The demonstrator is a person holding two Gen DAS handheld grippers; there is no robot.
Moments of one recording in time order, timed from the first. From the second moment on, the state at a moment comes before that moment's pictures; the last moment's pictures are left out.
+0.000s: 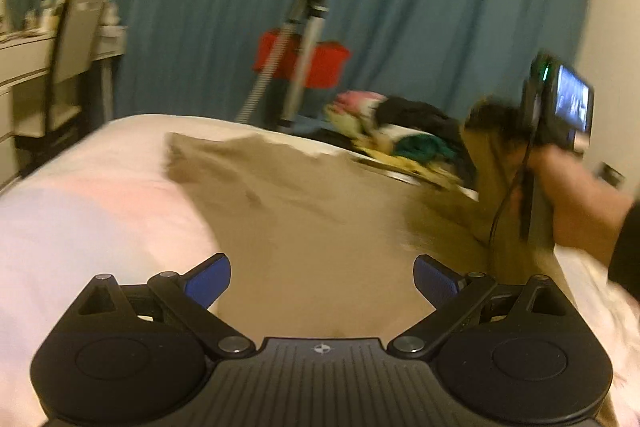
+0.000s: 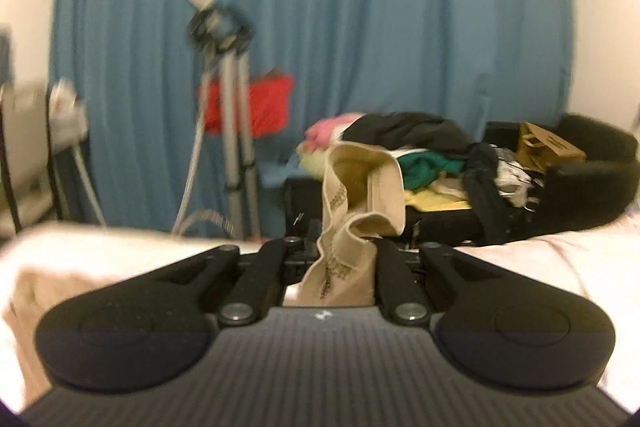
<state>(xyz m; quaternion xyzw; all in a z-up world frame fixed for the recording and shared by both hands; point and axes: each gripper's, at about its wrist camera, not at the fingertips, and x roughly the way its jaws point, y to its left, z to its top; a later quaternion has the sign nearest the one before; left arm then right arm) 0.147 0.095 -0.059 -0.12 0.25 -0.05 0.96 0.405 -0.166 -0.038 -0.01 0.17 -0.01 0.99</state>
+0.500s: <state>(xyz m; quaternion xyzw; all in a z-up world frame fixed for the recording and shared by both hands) 0.203 0.117 -0.103 -0.16 0.31 -0.04 0.94 0.463 -0.089 -0.127 -0.06 0.28 0.01 0.96</state>
